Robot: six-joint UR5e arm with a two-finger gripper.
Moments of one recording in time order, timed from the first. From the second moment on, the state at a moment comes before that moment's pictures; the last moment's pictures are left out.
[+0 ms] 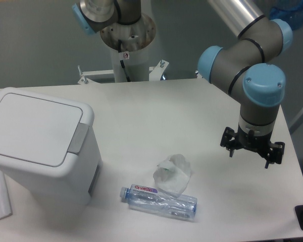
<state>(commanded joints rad) 2.66 -2.09 -1.31 -1.09 1.60 1.11</state>
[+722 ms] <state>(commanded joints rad) 2.64 -2.02 -1.37 -1.03 1.41 0.75</state>
